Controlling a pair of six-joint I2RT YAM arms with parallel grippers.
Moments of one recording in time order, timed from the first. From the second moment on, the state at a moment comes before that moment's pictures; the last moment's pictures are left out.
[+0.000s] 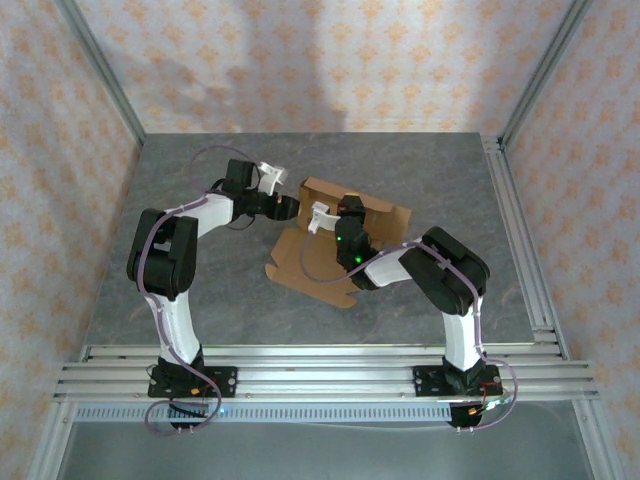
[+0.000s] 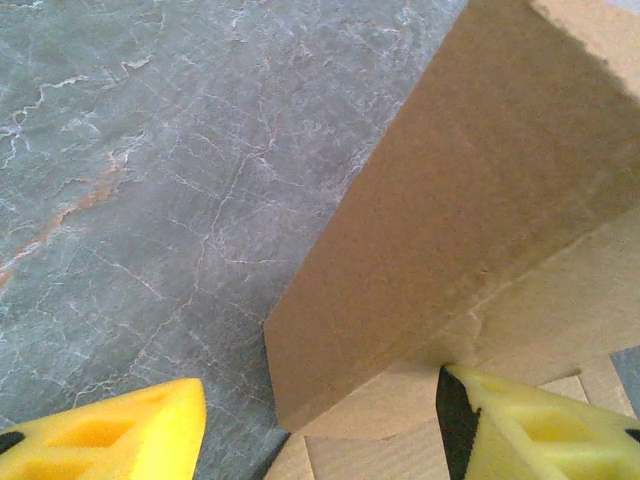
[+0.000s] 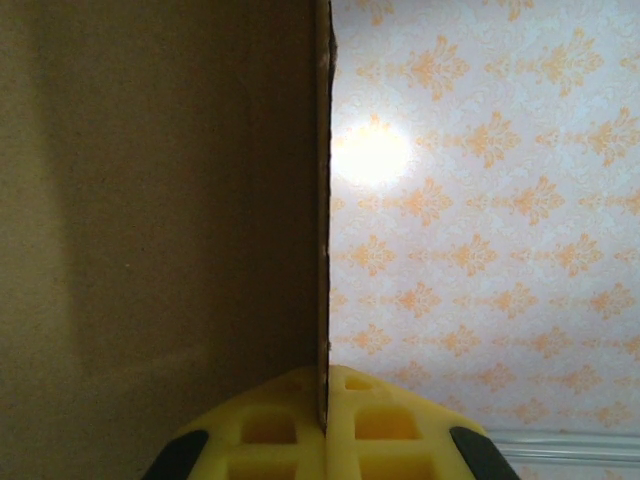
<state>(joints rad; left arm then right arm) -0.16 1.95 1.24 -0.12 0.66 -0.01 0.76 1.96 0.87 1.01 0.81 -1.47</state>
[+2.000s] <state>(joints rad) -0.20 2.01 1.33 -0.21 0.62 0.01 0.79 1.86 0.97 0.57 0.84 -1.23</state>
